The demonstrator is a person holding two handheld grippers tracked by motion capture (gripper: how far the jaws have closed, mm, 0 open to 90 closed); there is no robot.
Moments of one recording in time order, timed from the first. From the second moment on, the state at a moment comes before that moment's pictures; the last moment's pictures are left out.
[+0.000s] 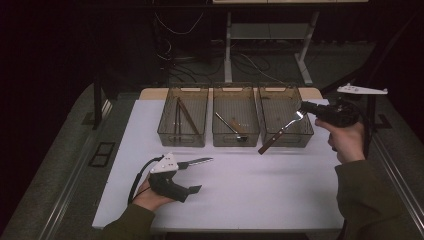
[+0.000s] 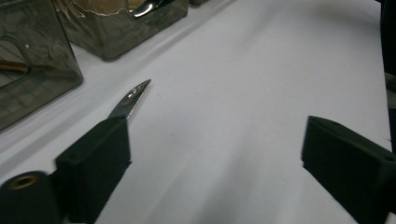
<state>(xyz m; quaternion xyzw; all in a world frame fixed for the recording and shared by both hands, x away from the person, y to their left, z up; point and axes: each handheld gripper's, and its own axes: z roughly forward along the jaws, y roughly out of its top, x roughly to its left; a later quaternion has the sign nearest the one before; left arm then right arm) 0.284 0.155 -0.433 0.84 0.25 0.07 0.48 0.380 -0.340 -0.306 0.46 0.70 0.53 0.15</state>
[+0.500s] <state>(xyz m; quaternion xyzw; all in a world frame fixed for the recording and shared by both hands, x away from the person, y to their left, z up) 0.282 0.151 -0.439 0.85 0.25 0.05 0.47 0.426 -0.367 -0.293 0.49 0.69 0.50 0.20</state>
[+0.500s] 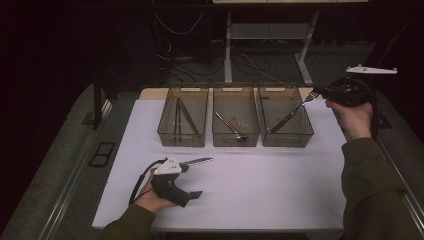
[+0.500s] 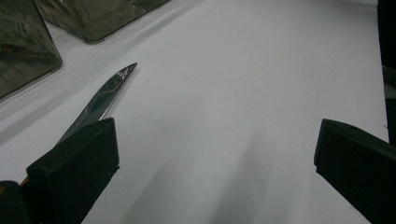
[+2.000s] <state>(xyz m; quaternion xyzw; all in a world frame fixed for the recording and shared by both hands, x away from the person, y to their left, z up) 0.283 0.148 -0.440 0.85 0.24 0.05 0.46 0.461 -0.365 -0.374 0.55 0.69 0.43 0.18</state>
